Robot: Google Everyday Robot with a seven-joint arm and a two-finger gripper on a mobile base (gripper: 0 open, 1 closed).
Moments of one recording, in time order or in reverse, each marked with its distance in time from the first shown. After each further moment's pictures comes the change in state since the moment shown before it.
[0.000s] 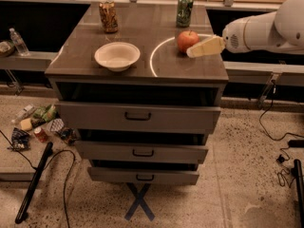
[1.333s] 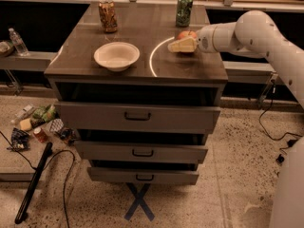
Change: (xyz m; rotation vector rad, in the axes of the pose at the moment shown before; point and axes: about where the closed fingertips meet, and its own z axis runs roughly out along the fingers) arm -0.008 -0.009 0.113 -0.050 -0.085 0.071
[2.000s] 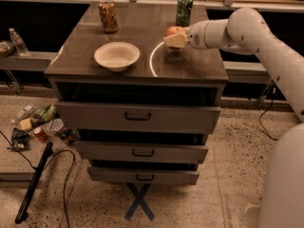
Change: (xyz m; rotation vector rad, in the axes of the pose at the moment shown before) arm -0.020 0.018 0.024 -0.070 -0.045 -0.023
